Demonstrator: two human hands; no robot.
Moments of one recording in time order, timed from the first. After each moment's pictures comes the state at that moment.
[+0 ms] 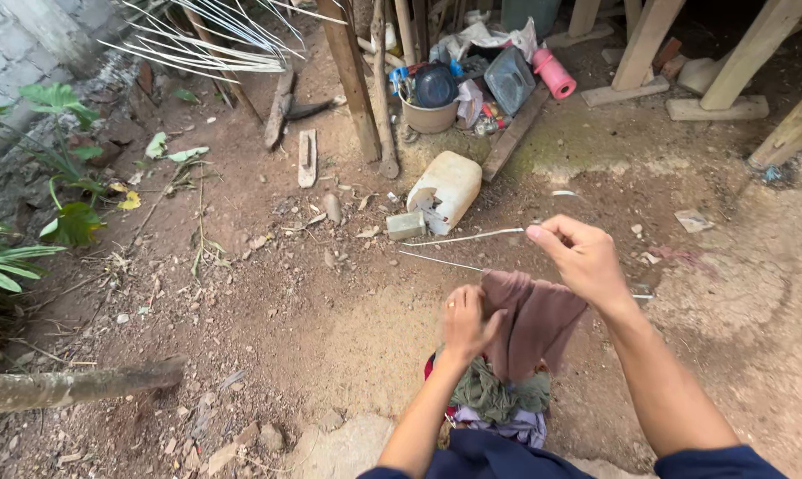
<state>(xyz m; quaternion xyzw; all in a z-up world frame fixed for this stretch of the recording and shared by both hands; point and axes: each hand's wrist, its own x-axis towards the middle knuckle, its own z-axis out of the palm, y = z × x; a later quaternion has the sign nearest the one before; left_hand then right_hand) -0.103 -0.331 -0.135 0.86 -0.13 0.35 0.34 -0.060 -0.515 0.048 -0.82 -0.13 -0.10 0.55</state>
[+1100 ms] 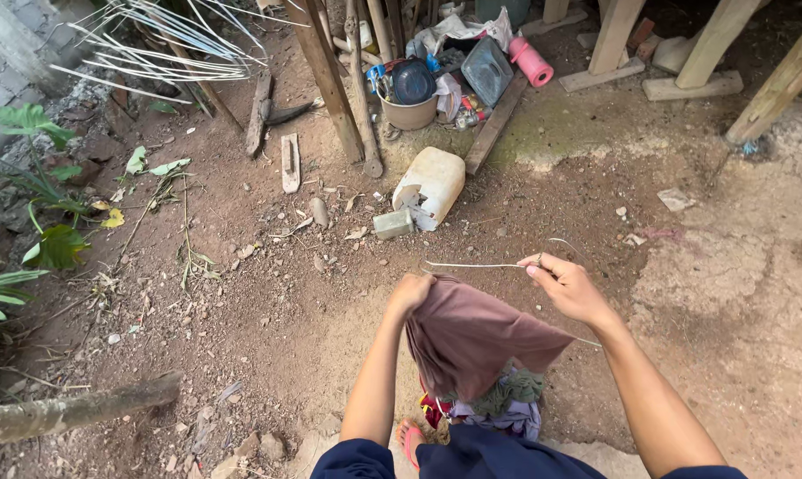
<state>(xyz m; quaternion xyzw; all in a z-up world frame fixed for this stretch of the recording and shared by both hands) -0.012 -0.242 -0.149 0.88 0.17 -0.17 0.40 -0.046 -0.567 -0.063 -0.87 -0.12 0.03 0.47</state>
